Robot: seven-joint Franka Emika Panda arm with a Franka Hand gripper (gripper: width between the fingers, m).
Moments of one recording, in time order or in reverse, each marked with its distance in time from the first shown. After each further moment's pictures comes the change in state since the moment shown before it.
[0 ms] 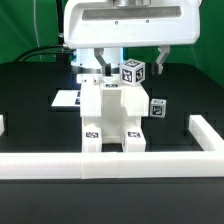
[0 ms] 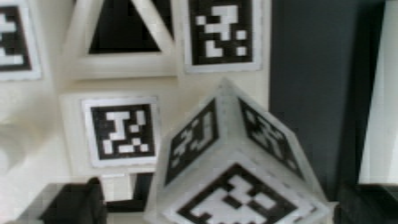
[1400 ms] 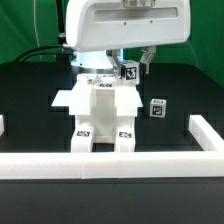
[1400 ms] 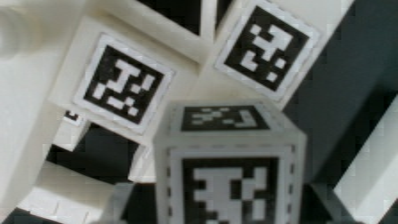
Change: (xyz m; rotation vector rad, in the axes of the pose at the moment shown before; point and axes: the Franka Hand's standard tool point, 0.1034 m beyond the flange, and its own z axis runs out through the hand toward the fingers) arm -0.001 0.001 0.001 -0.034 -0.011 -0.420
